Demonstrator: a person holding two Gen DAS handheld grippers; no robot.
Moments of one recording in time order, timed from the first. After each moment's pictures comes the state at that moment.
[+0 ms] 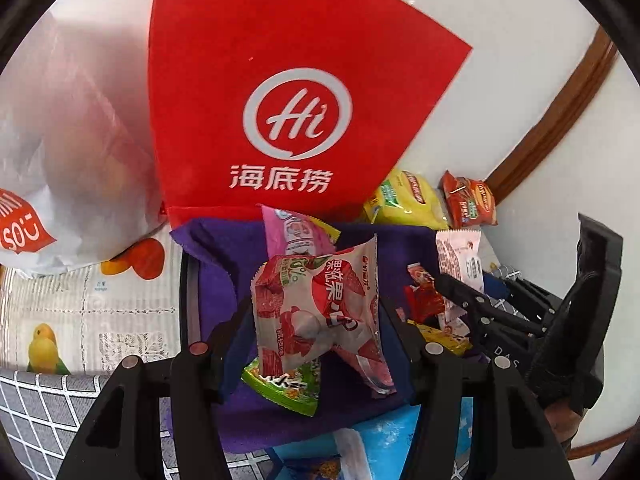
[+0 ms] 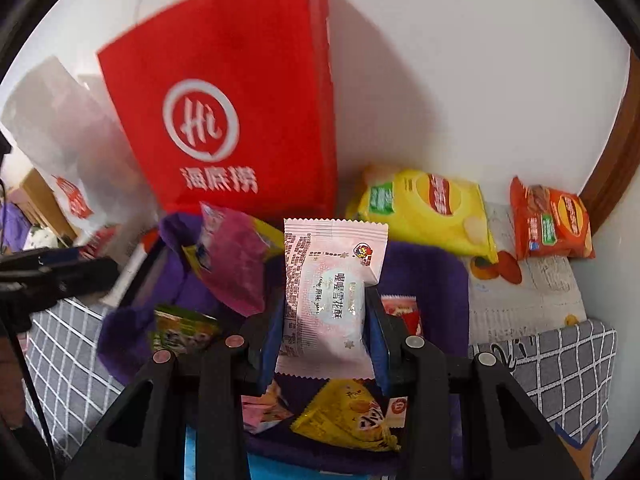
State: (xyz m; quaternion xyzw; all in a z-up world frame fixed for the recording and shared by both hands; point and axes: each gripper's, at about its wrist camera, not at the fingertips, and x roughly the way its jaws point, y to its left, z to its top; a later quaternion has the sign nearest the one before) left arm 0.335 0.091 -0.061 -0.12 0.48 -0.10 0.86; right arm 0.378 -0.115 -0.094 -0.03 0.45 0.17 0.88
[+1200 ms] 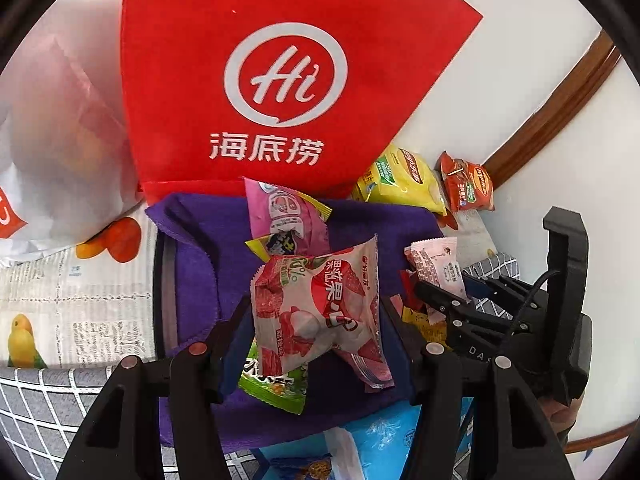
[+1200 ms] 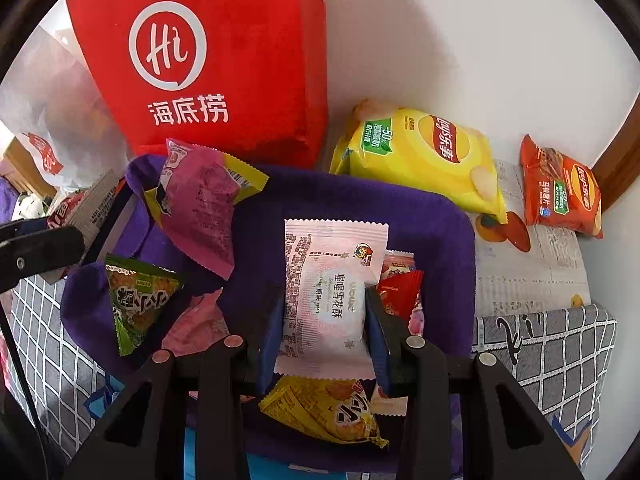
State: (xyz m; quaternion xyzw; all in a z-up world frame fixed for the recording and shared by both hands) left arm 0.348 0.080 -0.086 -0.13 0.51 -0.12 0.84; right arm 0.391 -0.120 -0.127 -0.06 0.51 0.16 0.84
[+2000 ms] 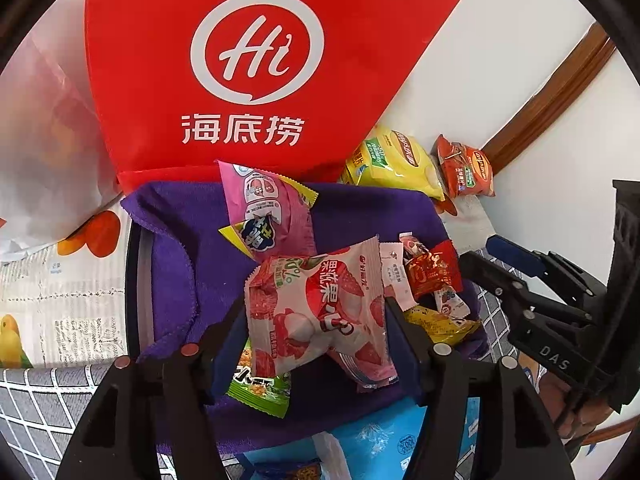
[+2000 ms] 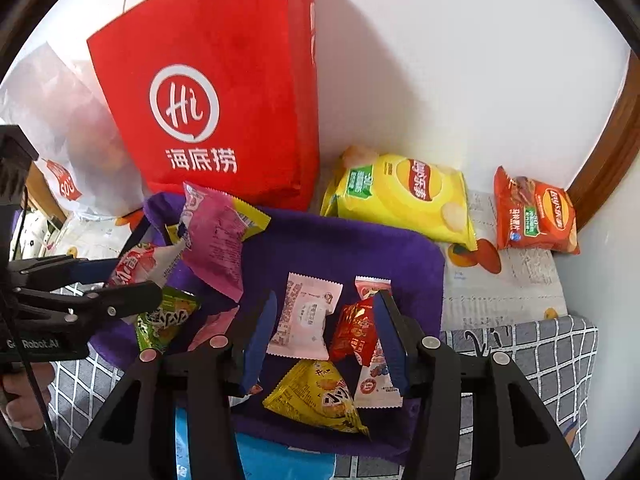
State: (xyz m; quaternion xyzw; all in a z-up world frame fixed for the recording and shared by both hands) left arm 0.349 0.060 -0.097 -0.12 0.52 -0.13 0.83; right arm 0.371 -0.134 -0.080 -0.05 0.46 0.15 0.88
